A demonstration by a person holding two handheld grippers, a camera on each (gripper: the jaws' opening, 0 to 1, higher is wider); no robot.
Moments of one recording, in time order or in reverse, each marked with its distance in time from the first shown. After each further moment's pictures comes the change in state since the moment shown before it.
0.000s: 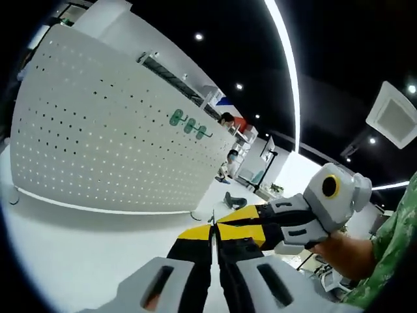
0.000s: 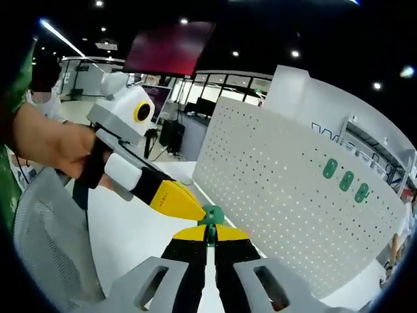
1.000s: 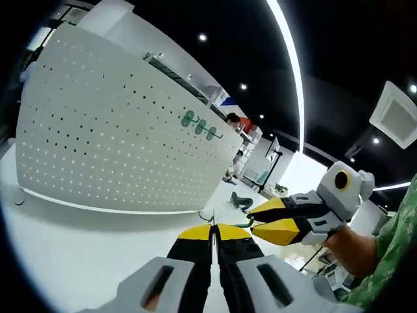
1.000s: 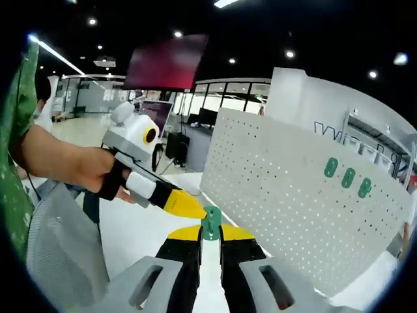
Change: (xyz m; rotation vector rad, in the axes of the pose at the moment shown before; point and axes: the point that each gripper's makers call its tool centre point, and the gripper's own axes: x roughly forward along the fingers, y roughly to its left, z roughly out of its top) left arm -0.004 0.021 0.001 -0.019 -0.002 0.027; right arm -0.009 0.004 0.010 0.033 -0.044 0.025
